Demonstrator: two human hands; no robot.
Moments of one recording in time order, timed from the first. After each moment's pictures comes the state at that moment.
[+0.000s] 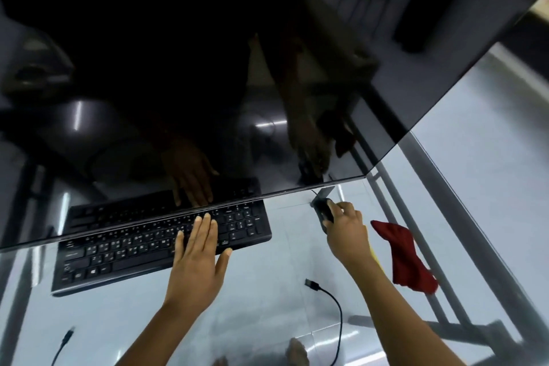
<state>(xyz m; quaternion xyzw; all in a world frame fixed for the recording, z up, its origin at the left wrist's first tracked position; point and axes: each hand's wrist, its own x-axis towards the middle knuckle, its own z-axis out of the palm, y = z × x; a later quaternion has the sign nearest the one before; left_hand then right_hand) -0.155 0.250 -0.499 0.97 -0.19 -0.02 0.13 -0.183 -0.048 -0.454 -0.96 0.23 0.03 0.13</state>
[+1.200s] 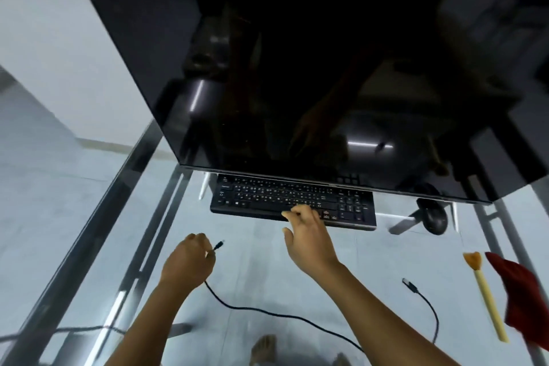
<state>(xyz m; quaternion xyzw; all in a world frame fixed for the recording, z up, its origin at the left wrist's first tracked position) -0.230 0.462 -0.473 0.97 0.11 -0.14 0.18 -0.191 0.211 -0.451 -0.97 -0.14 0.03 0.20</state>
